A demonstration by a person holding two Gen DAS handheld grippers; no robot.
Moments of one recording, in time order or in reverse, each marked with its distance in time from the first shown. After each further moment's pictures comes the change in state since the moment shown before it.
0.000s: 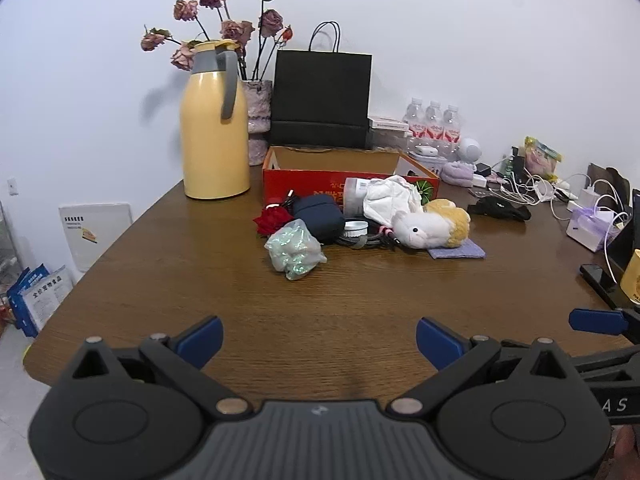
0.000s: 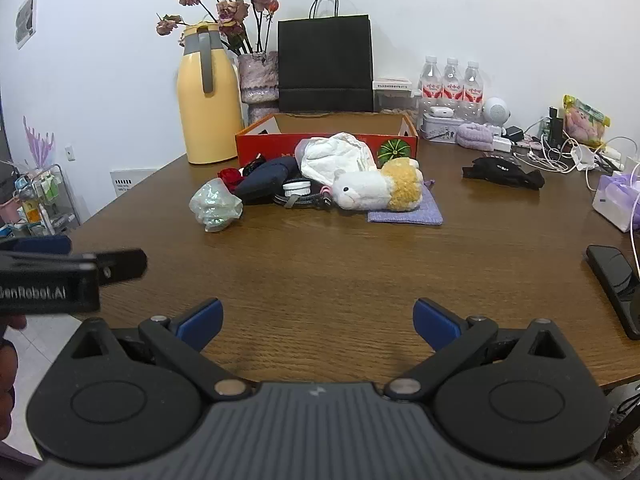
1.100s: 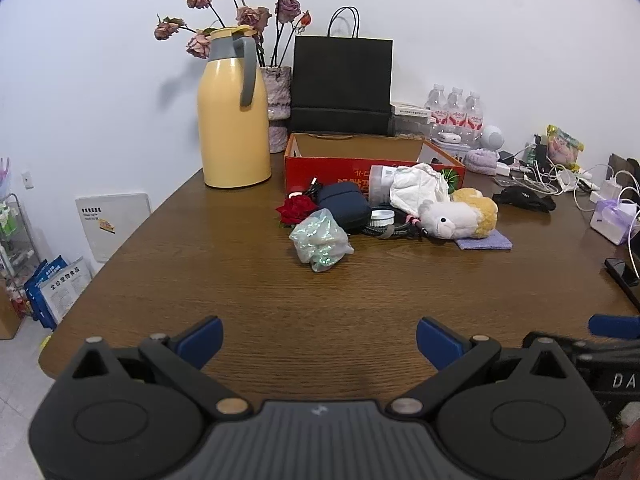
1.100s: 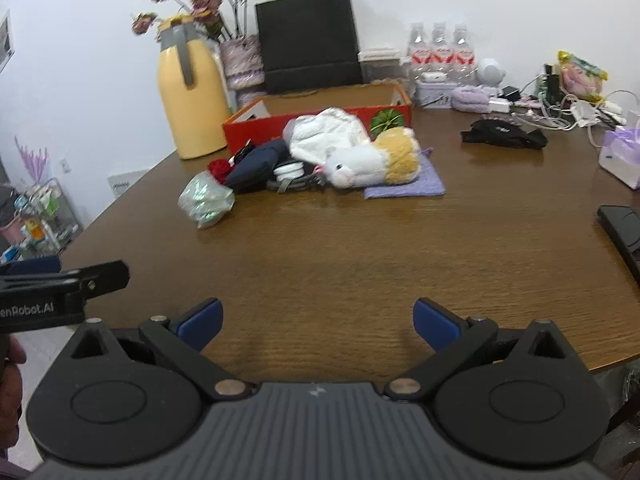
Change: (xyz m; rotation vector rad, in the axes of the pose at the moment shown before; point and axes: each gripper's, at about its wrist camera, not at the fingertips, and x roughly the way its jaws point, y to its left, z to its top) left arm 0.015 0.009 0.002 -0.002 0.048 0.055; right arm 0.018 -0.013 0.003 0.097 0.055 -0.003
